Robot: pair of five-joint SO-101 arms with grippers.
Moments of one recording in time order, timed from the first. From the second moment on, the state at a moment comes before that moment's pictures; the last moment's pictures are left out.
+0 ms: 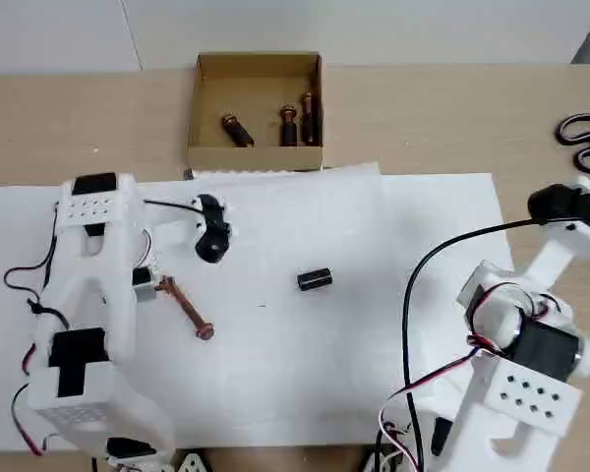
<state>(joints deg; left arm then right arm) -10.7 10.1 9.7 93.8 -78.5 20.1 -55.4 42.0 77.0 -11.6</state>
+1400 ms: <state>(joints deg) 9.0 -32.2 5.6 92.6 6.6 -18.8 -80.8 41.9 87.0 -4.6</state>
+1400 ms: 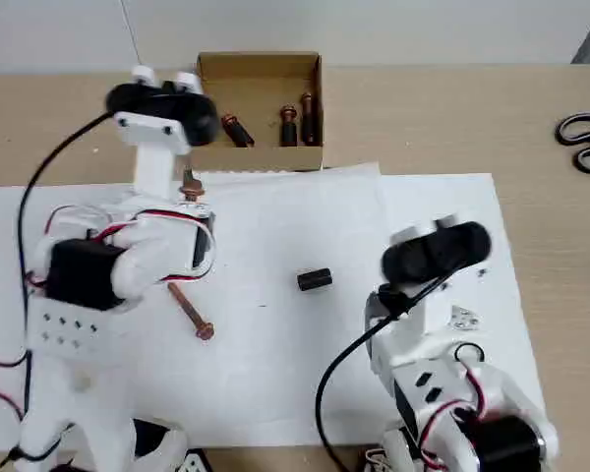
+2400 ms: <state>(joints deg) 8.7 -102.4 59.7 64.7 39.5 -32.4 -103.4 76.4 57.1 6.0</state>
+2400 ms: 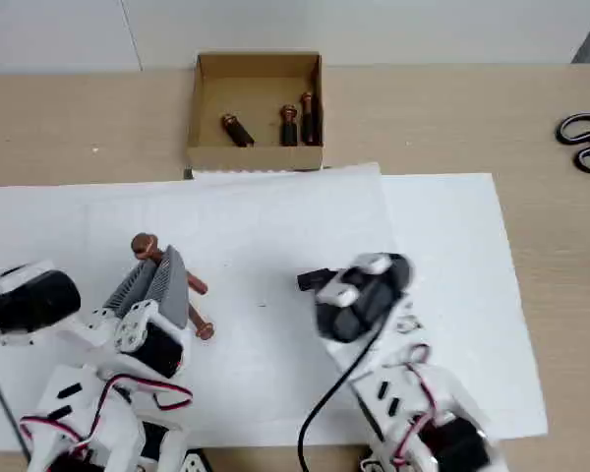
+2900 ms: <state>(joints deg) 20.8 -102.9 68.2 58.9 41.6 -45.3 -103.3 90.7 39.4 4.4</state>
